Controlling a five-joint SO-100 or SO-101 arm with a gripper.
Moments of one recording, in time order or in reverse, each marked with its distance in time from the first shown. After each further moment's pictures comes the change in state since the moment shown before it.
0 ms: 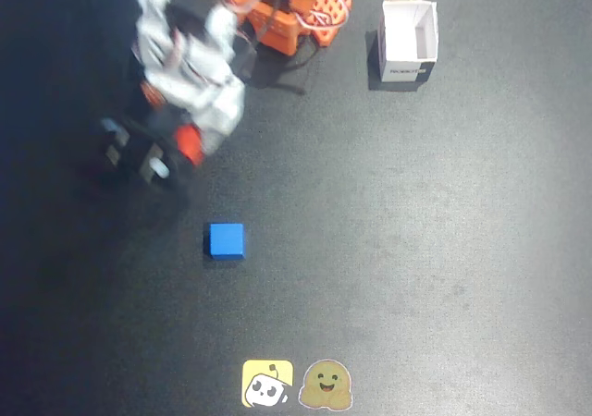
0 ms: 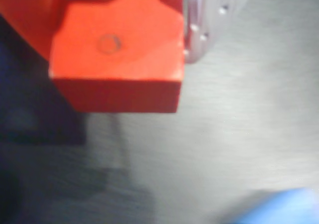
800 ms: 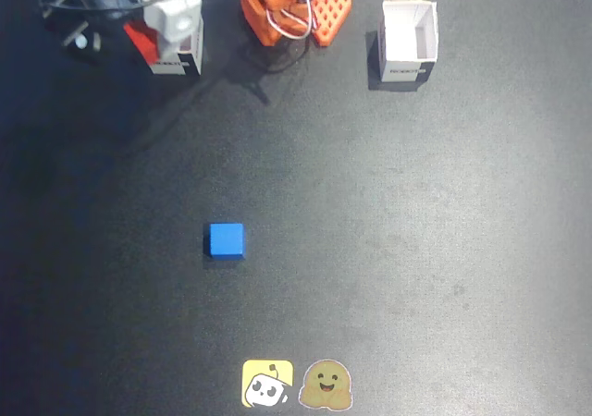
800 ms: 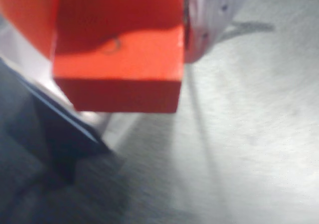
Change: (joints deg) arm 30.6 16.9 10.0 9.4 -4.3
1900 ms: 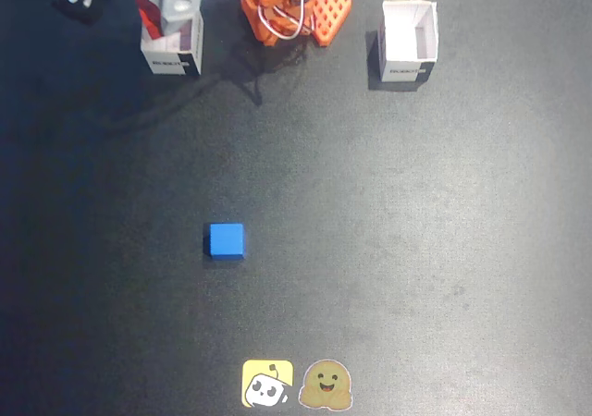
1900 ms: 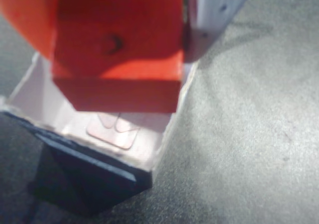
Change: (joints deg) arm 6.4 8.4 7.5 0.7 5.8
